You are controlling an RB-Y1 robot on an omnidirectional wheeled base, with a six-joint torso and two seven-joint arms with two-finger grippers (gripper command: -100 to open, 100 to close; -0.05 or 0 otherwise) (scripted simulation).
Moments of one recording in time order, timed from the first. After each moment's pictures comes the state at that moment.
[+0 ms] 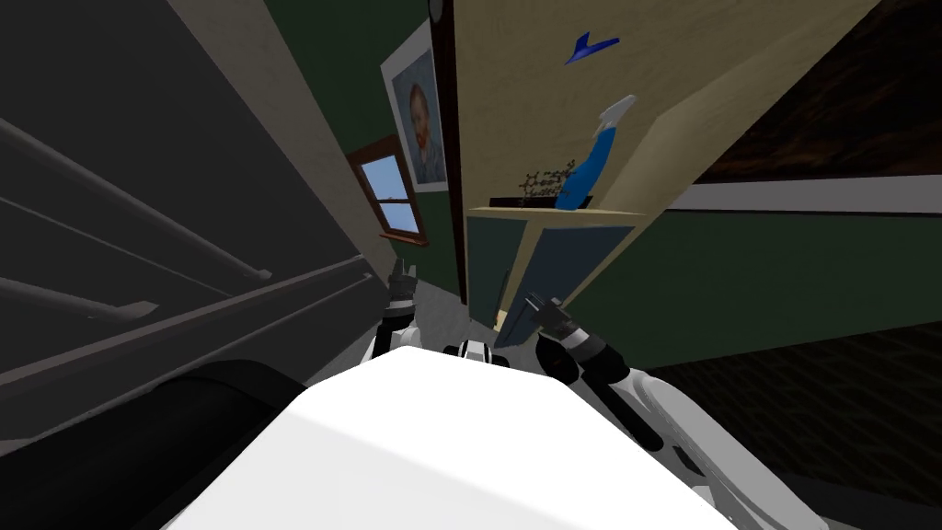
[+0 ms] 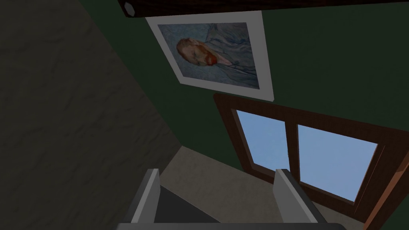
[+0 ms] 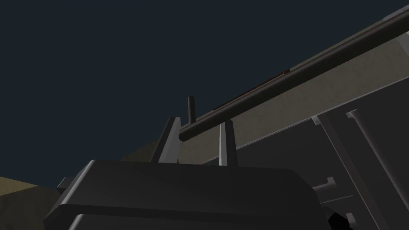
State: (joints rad) left arm 0.51 -0.04 0.04 -2.26 0.04 -0.47 -0.05; right arm 0.59 -0.69 -0.06 -2.32 1.04 -0.34 0.81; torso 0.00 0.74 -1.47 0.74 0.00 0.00
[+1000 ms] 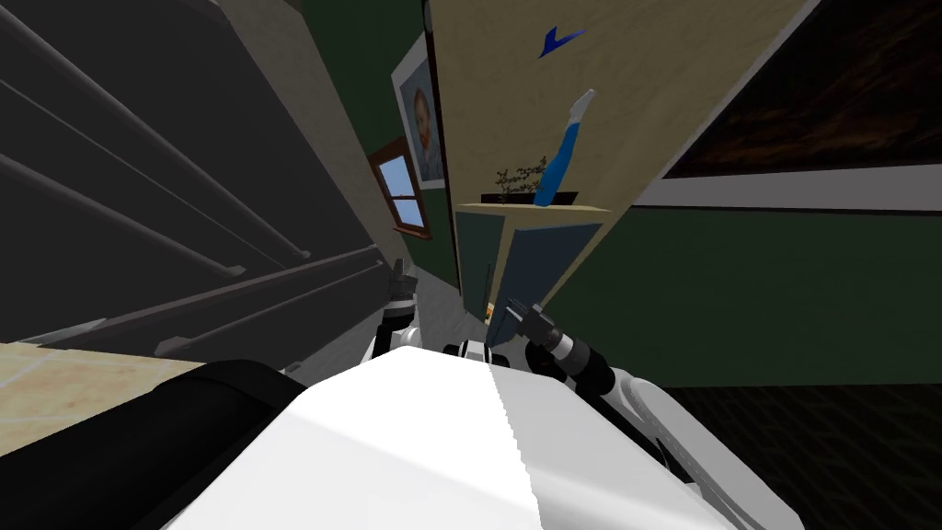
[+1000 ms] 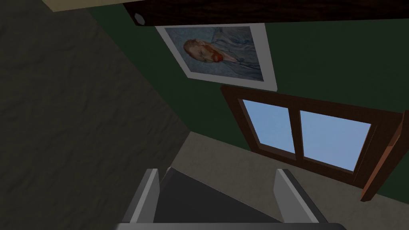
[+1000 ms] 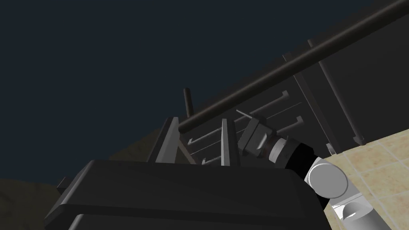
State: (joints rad) left arm 0.51 -0.04 0.04 -2.26 0.04 -0.47 -0.05; right arm 0.58 -0.71 0.06 -2.40 1.05 -0.48 0.85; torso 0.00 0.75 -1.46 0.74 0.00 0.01
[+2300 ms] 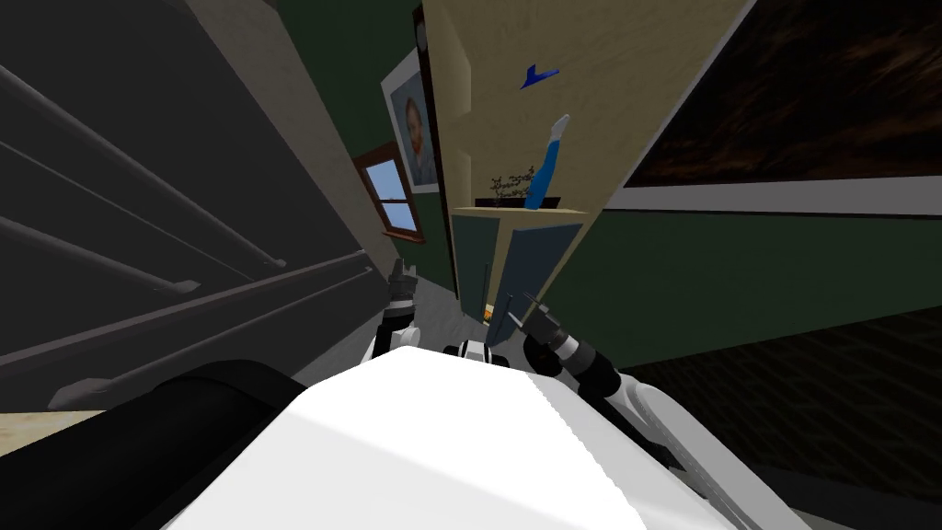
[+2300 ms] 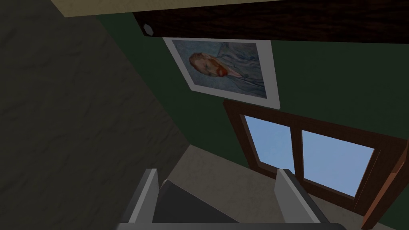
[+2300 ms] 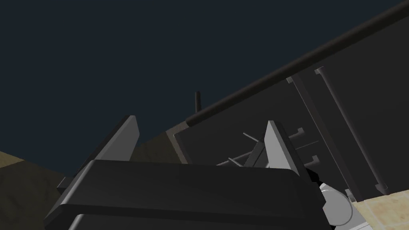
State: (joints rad) left arm 0.51 -0.04 0.04 -2.26 0.04 -0.47 -0.05; right arm 0.62 -0.68 0.03 -2.38 1.04 -0.43 0.88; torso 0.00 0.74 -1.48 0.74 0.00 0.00
